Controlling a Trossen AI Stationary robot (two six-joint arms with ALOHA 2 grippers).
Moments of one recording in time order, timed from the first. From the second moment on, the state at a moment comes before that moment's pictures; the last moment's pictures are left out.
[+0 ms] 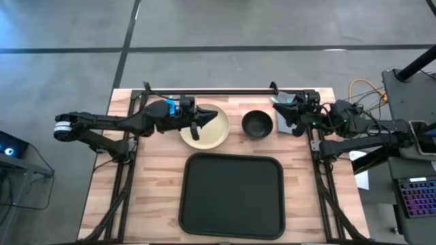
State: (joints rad) left arm 0.13 1.22 0.88 0.43 -0.07 -0.49; right arm -0.01 0.72 0.78 0.10 0.29 0.54
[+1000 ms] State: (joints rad) left arm 0.20 1.22 1.16 -0.25 -0.20 -0.69; right arm -0.04 0.82 0.79 -0.12 0.34 0.71
